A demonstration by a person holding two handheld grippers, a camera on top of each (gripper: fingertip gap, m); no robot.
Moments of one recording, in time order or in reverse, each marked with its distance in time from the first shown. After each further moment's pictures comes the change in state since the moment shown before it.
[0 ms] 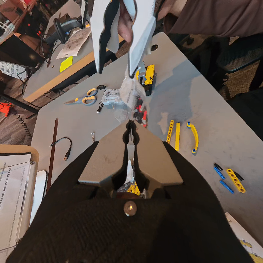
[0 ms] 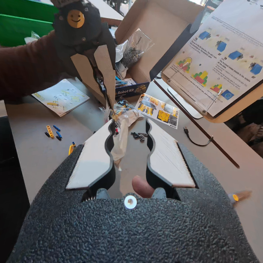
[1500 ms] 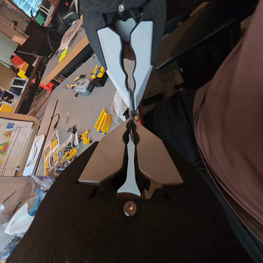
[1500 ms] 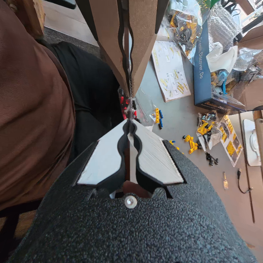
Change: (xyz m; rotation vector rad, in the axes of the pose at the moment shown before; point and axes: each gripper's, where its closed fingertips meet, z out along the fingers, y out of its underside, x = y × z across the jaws) left arm 0.255 -0.031 -0.051 -0.145 -0.280 0.030; right arm -0.278 0.045 -0.018 -0.218 -0.316 -0.494
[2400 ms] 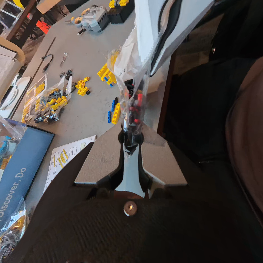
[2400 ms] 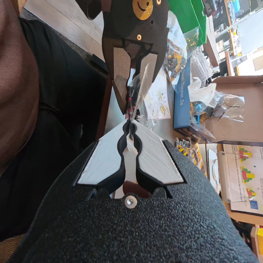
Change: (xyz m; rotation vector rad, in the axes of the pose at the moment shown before) left arm -0.023 0.113 0.028 -0.159 -0.105 -0.256; right arm 0.031 -0.003 0.052 0.120 0.104 -0.269
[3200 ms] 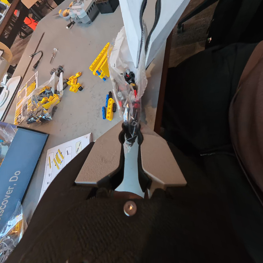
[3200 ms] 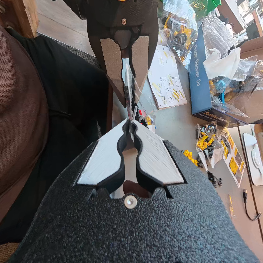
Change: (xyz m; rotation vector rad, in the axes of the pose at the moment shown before) left arm 0.006 0.012 0.004 -0.029 0.039 0.038; right arm -0.007 0.018 0.006 -0.025 -0.073 0.226
